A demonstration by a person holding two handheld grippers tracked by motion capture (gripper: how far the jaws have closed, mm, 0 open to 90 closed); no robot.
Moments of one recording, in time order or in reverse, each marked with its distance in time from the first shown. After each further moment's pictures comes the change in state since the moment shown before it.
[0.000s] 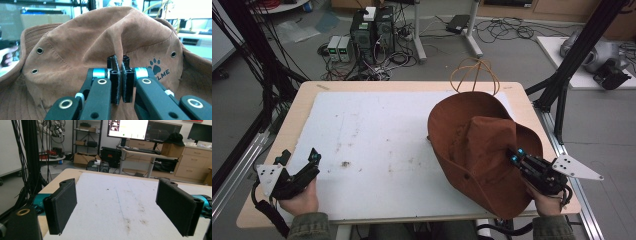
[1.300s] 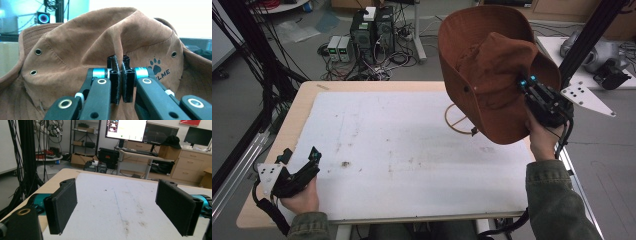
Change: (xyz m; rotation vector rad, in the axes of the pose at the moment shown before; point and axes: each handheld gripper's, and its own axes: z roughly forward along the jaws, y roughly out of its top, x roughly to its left) left arm 0.004 -0.004 0.006 -0.013 -0.016 -0.030; right arm -0.035 0.129 0.077 -0.218 -0.244 -0.088
